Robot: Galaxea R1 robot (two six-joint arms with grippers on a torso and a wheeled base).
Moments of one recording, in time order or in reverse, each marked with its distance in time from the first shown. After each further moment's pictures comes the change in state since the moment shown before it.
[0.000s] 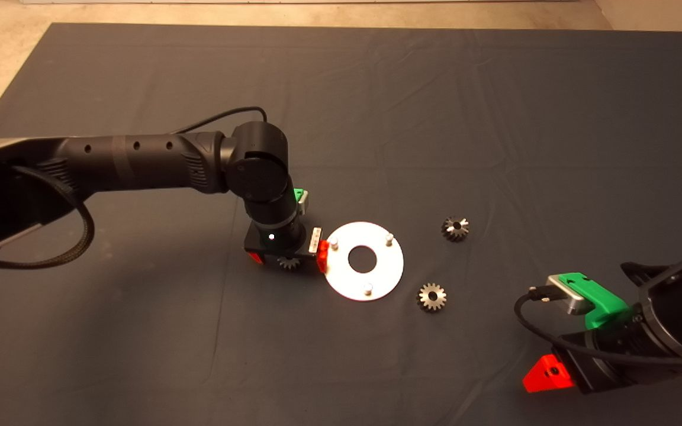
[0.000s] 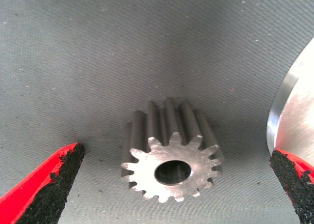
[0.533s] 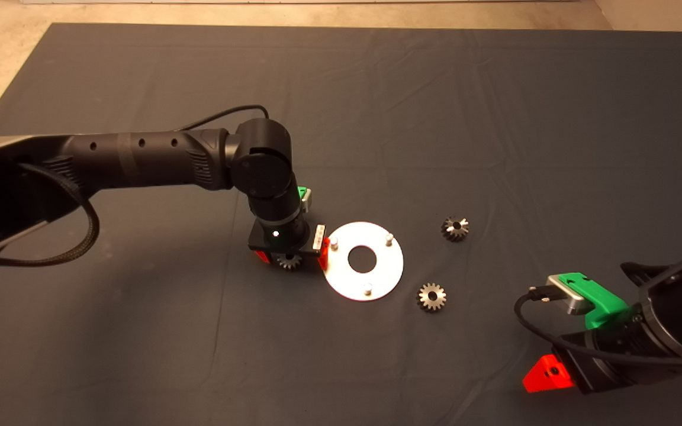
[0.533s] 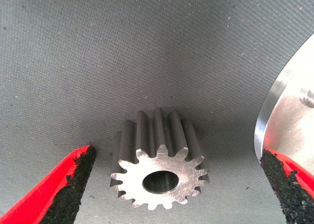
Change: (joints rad) left arm -0.003 0.005 -0.026 -0.007 -0.015 0.004; right arm 0.000 0.000 0.000 0.000 0.000 0.000
